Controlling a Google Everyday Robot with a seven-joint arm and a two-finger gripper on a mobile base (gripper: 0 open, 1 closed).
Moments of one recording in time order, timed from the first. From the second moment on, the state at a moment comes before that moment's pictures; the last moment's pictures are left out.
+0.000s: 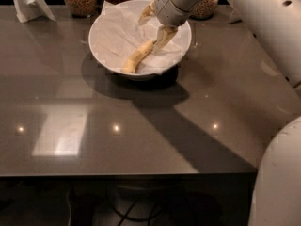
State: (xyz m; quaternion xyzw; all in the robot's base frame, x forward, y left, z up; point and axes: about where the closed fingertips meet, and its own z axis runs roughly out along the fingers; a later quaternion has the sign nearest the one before) arm 0.706 -0.004 0.924 -0.87 0.38 -0.09 0.31
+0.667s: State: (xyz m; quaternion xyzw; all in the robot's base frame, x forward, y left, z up) arm 0.732 -0.012 0.898 -0.86 0.39 -0.08 0.31
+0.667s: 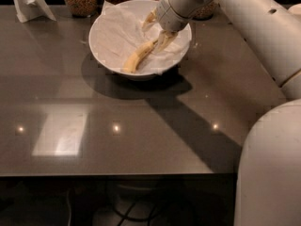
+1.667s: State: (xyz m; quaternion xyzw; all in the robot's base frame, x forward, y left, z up) arm 0.764 0.000 0.855 -0.87 0.39 -0.05 0.31
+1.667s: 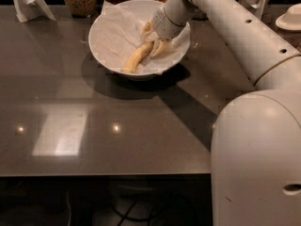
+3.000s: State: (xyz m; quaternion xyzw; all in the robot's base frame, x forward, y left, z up) arm 0.766 0.006 0.843 -0.87 0.39 -0.03 0.31
